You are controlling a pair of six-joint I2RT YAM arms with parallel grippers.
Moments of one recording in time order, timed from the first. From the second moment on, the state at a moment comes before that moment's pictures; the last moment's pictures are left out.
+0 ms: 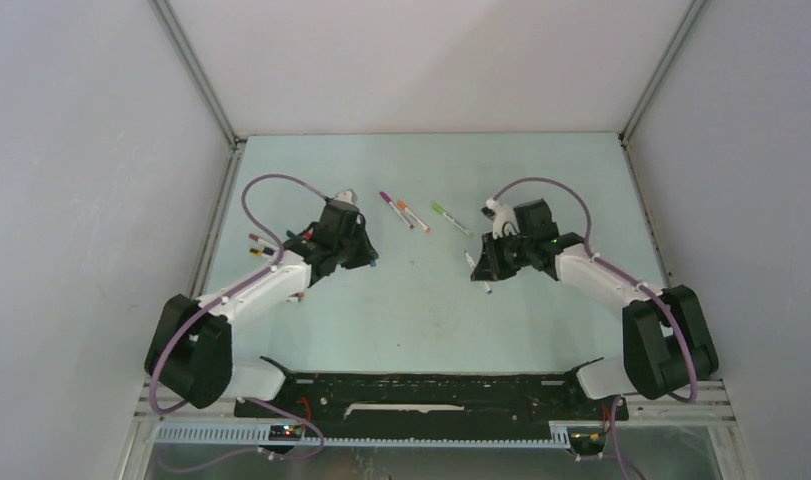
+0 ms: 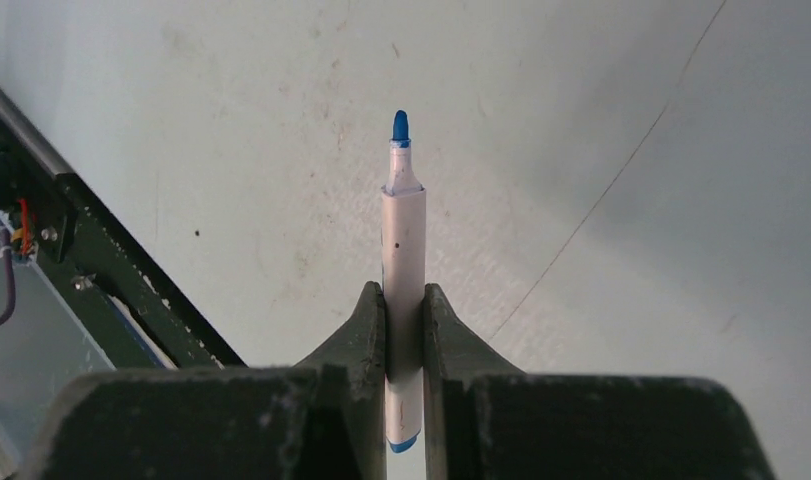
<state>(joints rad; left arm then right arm) -0.48 1.35 0.85 -0.31 -0.02 -0.64 0.32 1.43 0.84 -0.34 -0.59 0.07</state>
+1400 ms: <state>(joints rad) -0.61 1.64 0.88 -0.29 -0.15 -0.72 0.52 1.73 0.96 -0.26 -0.08 0.35</state>
